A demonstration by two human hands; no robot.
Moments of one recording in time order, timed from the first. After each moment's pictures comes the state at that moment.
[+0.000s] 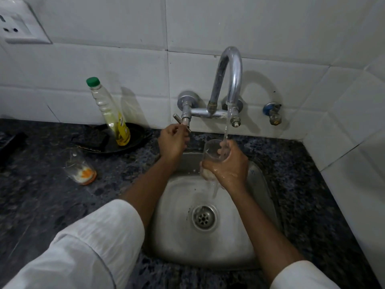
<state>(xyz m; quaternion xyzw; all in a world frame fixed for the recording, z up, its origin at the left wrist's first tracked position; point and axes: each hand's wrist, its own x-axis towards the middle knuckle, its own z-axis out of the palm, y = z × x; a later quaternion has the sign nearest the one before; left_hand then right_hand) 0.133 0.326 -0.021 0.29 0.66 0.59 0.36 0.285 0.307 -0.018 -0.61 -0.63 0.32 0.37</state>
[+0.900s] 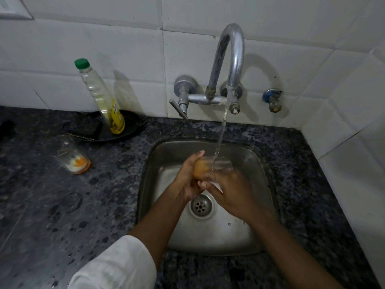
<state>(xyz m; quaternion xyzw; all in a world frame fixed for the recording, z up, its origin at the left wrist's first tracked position) 0.184 0.276 -0.099 0.08 0.41 0.47 0.78 0.331 0.262 -0.051 -0.39 -0.89 0.16 0.17</state>
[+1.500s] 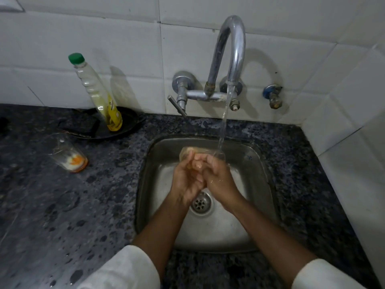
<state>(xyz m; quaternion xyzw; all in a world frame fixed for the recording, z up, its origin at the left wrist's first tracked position) 0.185 0.266 -0.112 0.03 0.31 0.60 0.74 0.294 0.268 -0.065 -0.45 -0.72 0.42 0.31</state>
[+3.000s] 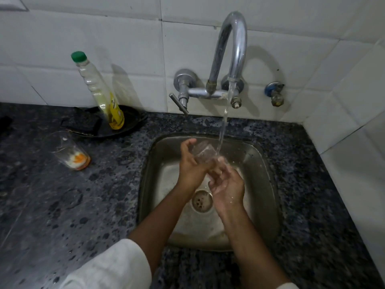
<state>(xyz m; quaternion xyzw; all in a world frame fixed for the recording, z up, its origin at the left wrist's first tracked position) 0.200 0.260 -0.084 0.31 0.53 0.61 0.51 0.293 0.256 -0.090 -0.44 -0.18 0.71 0.52</state>
